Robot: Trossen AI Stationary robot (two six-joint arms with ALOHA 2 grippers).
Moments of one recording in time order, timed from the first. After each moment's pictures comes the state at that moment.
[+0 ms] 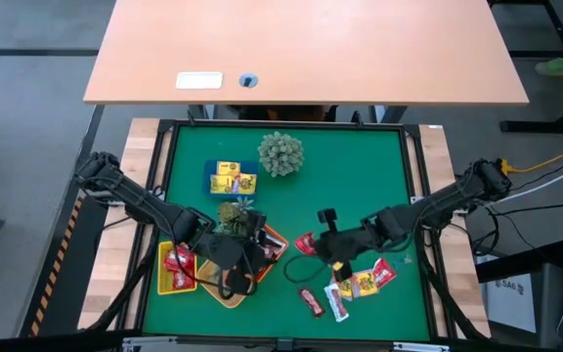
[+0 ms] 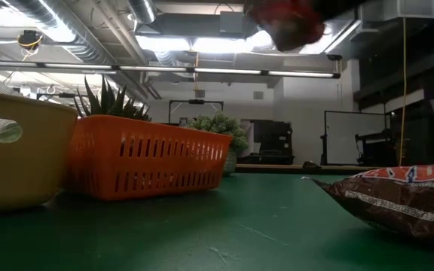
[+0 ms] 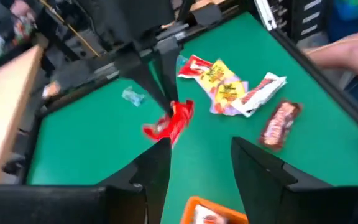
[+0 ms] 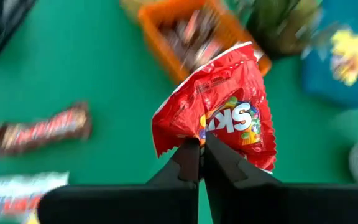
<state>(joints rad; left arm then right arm) -0.50 1.54 1.33 -0.39 -0.45 0.16 0.45 1.52 1.20 -0.59 0.25 -0.03</state>
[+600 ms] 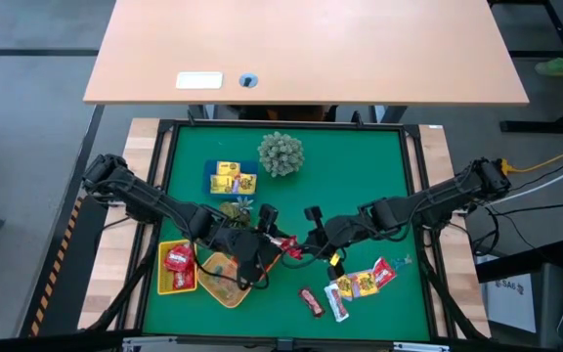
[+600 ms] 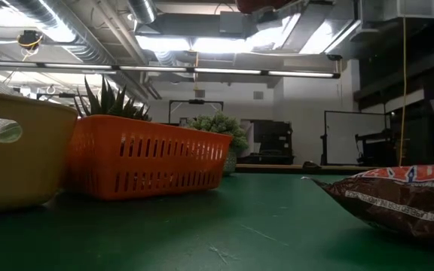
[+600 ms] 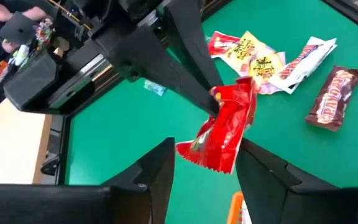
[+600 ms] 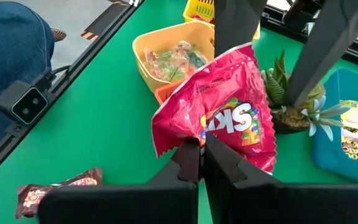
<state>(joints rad) -0.42 1.61 1.33 -0.36 -0.46 0.32 0.36 1.52 1.21 -0.33 0.05 -0.15</state>
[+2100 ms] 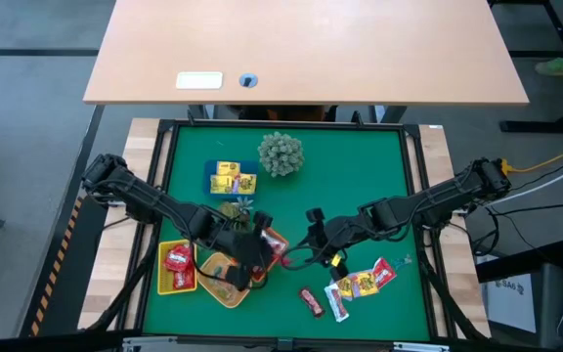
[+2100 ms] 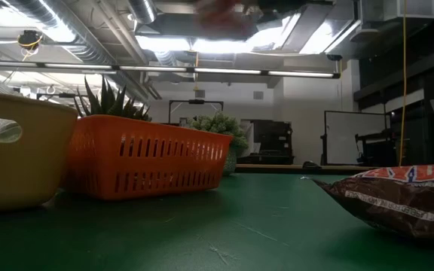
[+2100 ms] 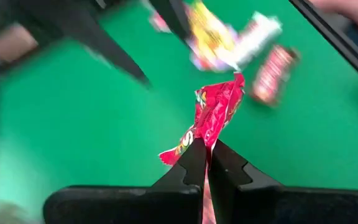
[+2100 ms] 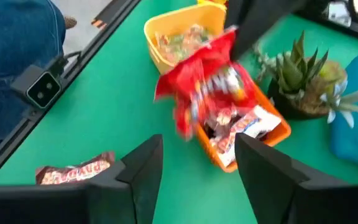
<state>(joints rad) -0.41 1.61 1.33 -0.51 -0.30 0.14 0.36 1.52 1.21 -0.39 0.01 -0.13</state>
